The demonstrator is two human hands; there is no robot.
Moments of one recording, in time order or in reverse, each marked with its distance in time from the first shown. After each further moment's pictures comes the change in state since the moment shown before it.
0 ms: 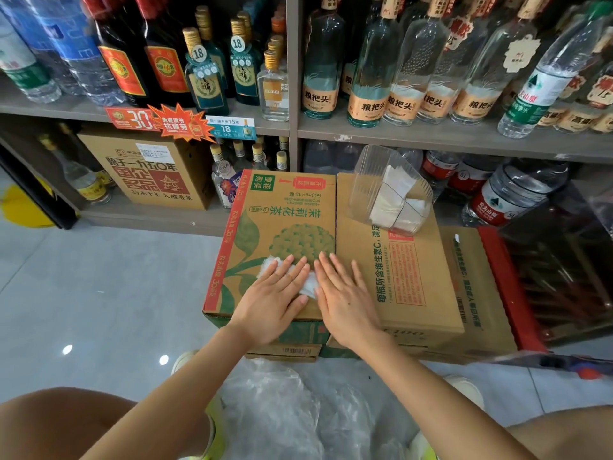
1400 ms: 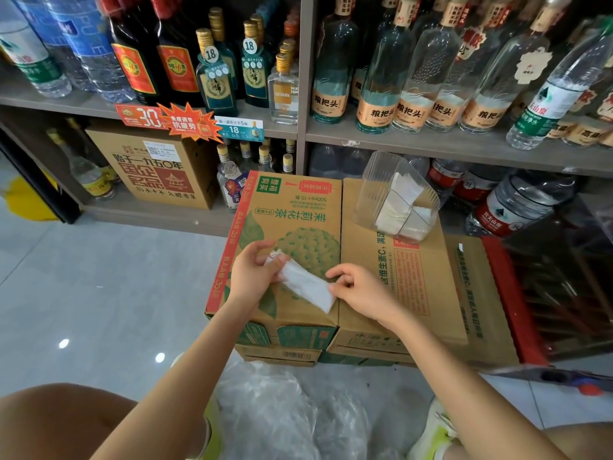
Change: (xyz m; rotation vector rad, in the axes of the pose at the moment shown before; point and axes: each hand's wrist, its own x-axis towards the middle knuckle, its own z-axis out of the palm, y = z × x) left_hand 0.030 -0.007 -0.037 -1.194 0.397 -0.894; right_hand 0.021 0.023 -0.046 0.735 -0.235 0.236
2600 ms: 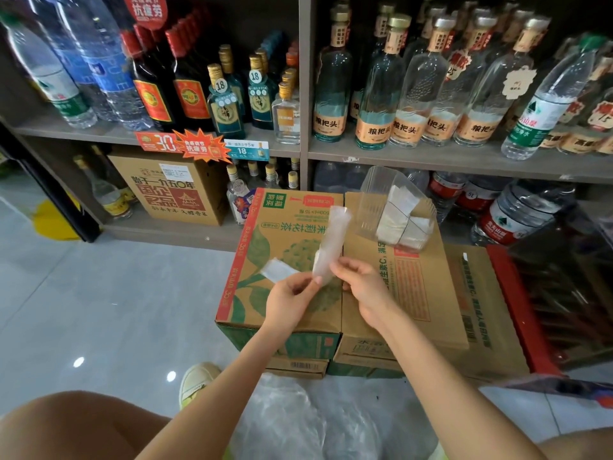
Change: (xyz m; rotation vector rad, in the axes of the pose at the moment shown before) left_hand -0.039 -0.006 0.031 0.106 -0.190 0.103; right_hand 0.002 -0.021 0.004 0.832 0.191 0.107
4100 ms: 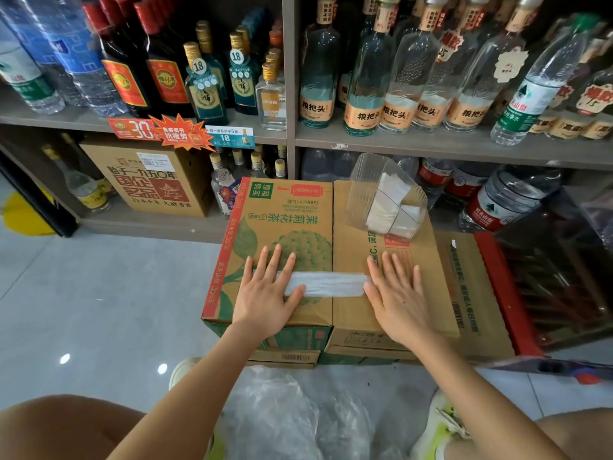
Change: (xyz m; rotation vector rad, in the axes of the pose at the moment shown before) left_hand 0.018 -0.029 -0.022 1.313 -0.087 0.322; right_hand -0.011 0.047 -0.081 -1.543 0.095 -0.208
